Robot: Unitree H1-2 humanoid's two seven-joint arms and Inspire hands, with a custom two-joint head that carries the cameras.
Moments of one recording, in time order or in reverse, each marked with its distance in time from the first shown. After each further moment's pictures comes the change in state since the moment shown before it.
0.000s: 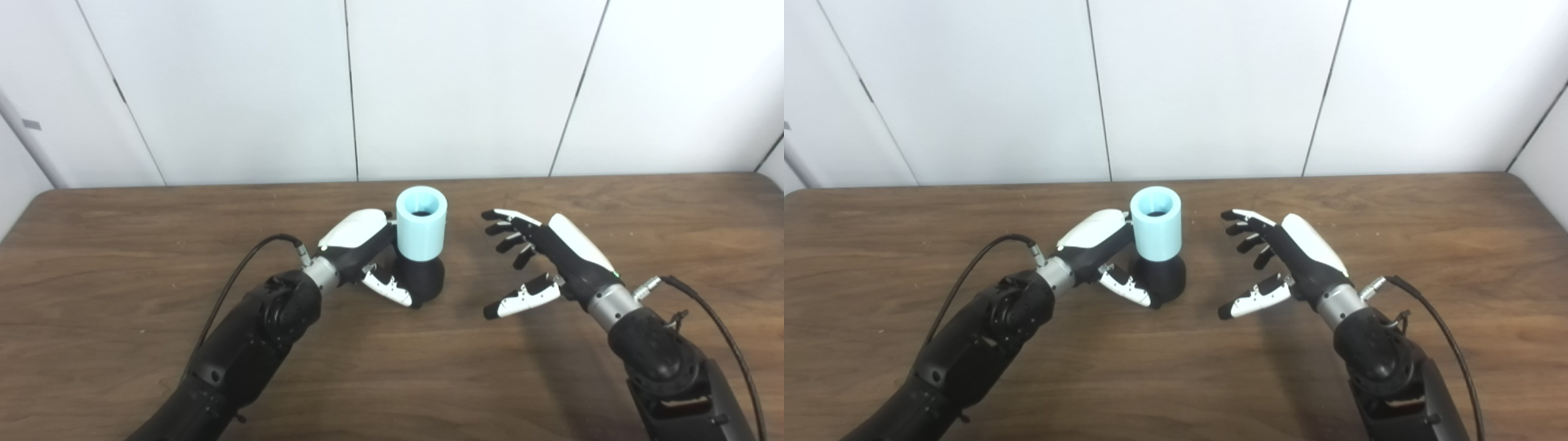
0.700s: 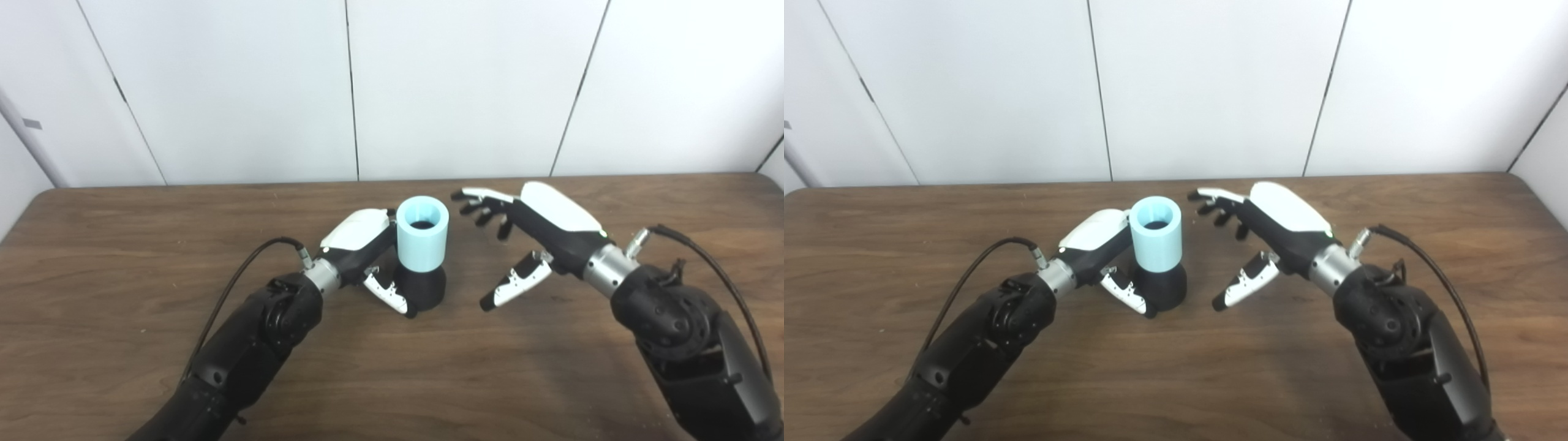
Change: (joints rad) left arm 0.001 0.000 -0.014 0.041 0.021 -0.093 0.078; right arm -0.106 -0.101 0.081 -0.053 -0.054 -0.045 0.157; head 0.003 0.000
